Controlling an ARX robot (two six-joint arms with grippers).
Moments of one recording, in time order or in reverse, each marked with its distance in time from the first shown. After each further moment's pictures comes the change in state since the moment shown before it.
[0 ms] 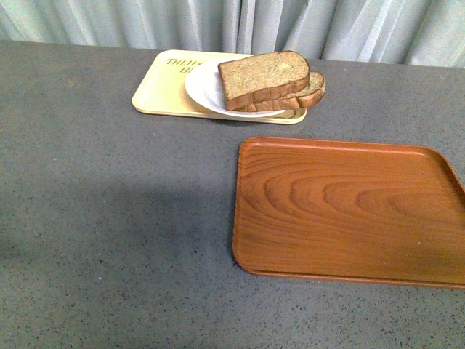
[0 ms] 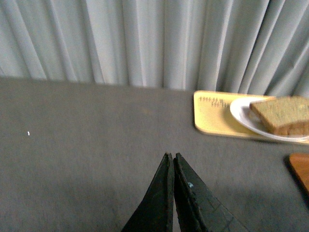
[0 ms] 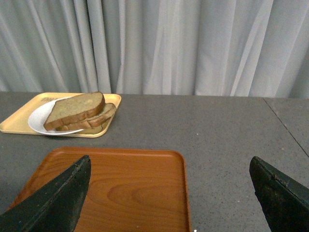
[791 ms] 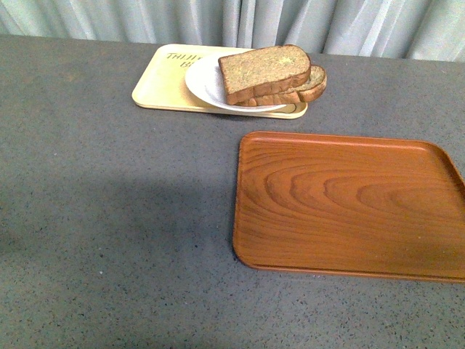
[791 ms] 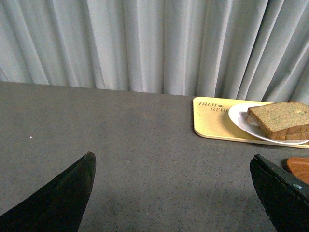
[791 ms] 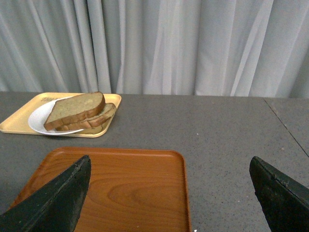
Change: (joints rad) left arm 0.001 -0.017 0.000 -0.009 0.000 0.002; right arm 0.000 0.000 0.000 0.000 0.000 0.000
